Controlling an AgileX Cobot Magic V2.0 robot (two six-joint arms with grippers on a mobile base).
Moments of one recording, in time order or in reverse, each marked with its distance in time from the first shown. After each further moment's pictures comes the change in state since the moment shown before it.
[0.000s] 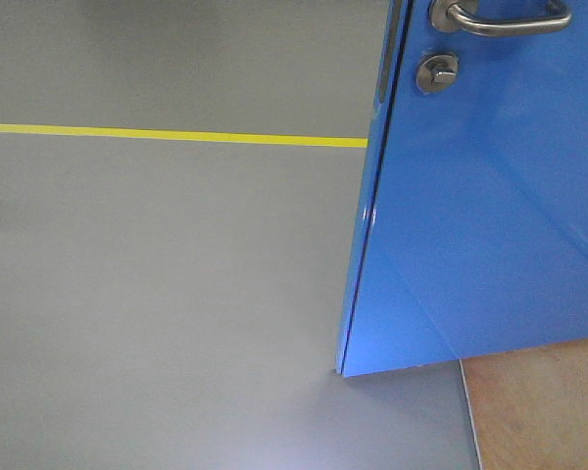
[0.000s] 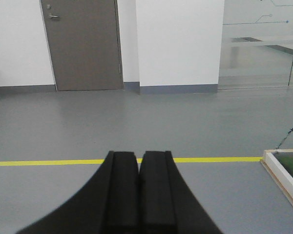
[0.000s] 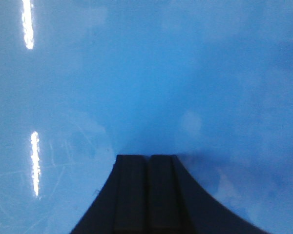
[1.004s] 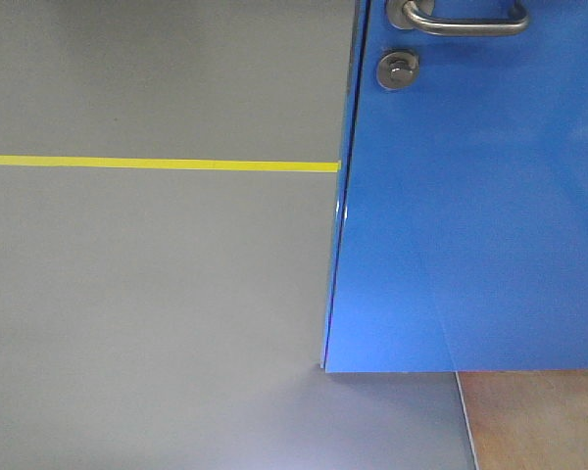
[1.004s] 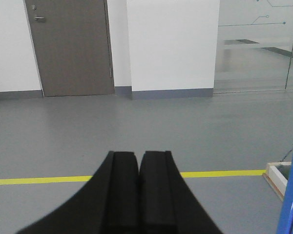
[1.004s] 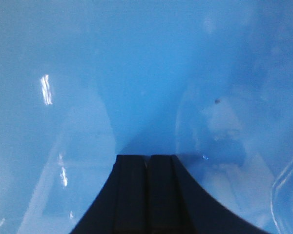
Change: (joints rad) left arm 0.000 0.000 0.000 0.000 0.000 0.000; right arm 0.003 0.000 0.000 0.000 0.007 0.000
